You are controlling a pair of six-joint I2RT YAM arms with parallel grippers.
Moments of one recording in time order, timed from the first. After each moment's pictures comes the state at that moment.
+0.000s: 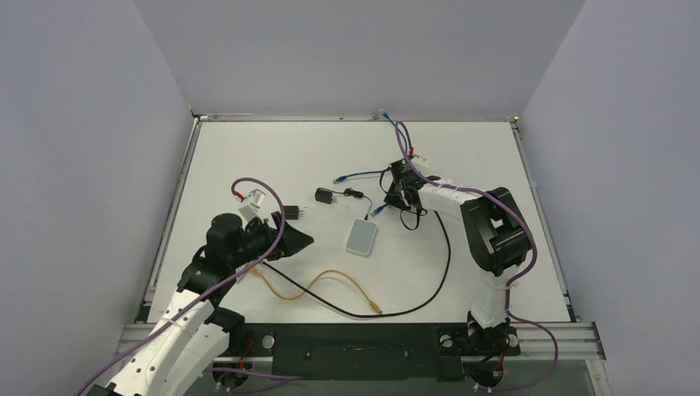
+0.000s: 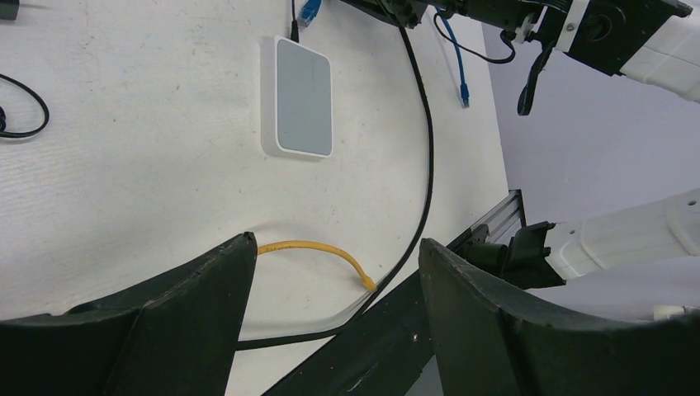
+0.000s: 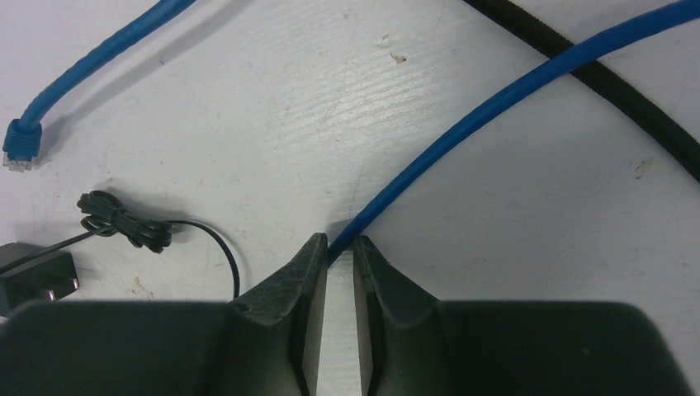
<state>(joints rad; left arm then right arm) -0.36 0.65 0.50 -0.28 0.42 -0.76 0.47 1.91 1.16 -0.21 0.17 0.78</state>
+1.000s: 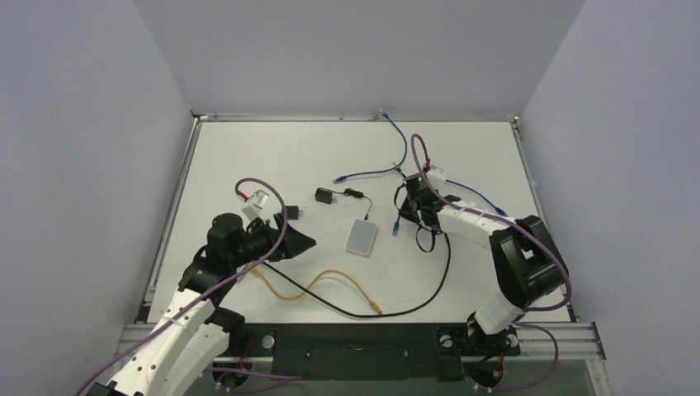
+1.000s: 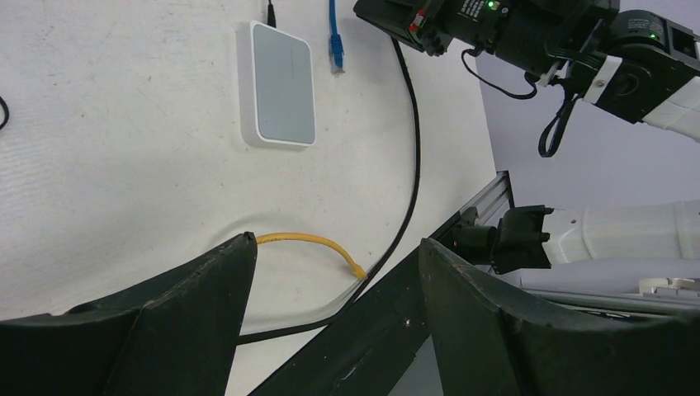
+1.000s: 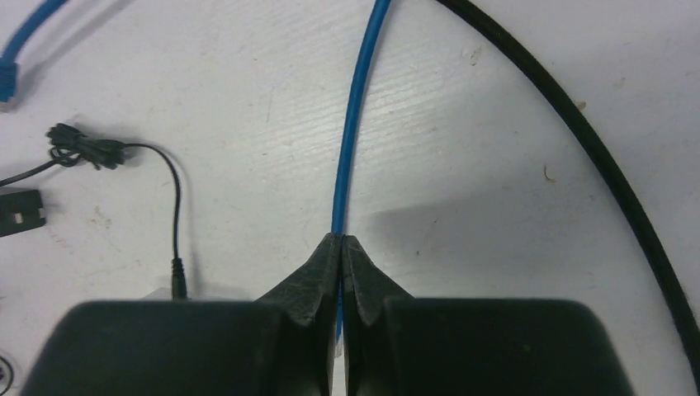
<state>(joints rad) -0.36 0.65 0.49 -0.27 0.47 -0.76 0.47 1.64 0.88 -0.16 0.24 0.77</state>
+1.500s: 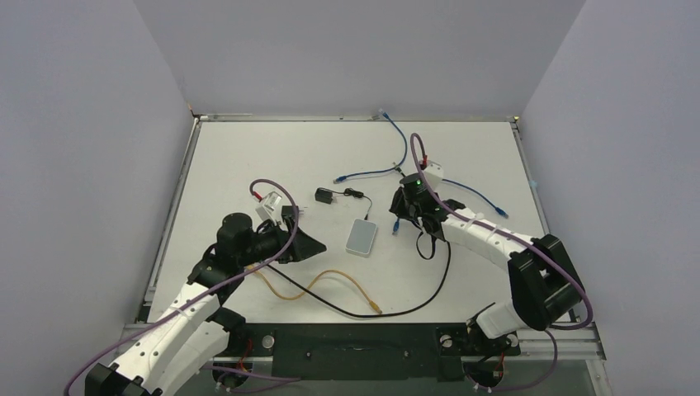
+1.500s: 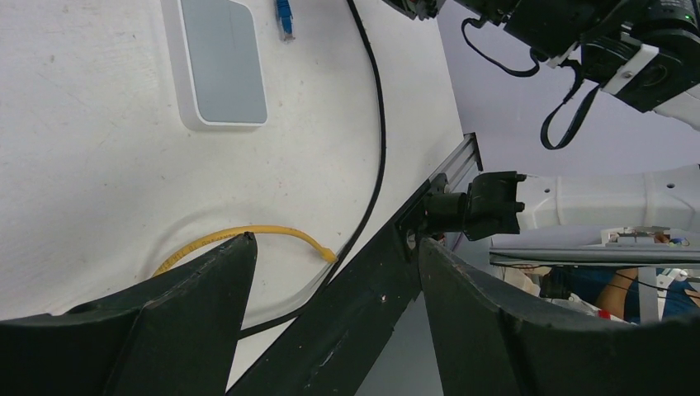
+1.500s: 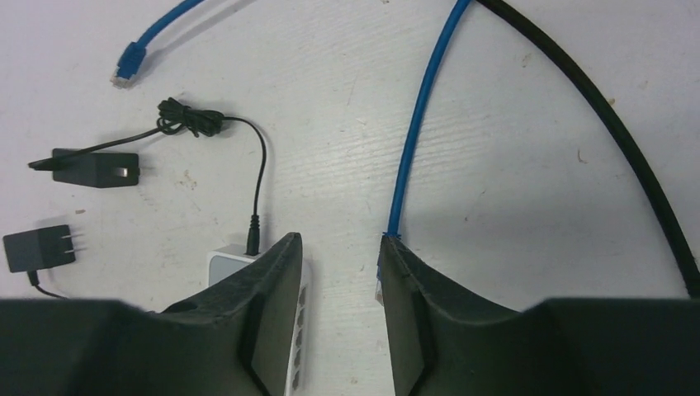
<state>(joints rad) -0.43 0.72 0.46 -0.13 0.55 -0.81 0.56 1.46 0.87 -0.19 0.30 0.78</state>
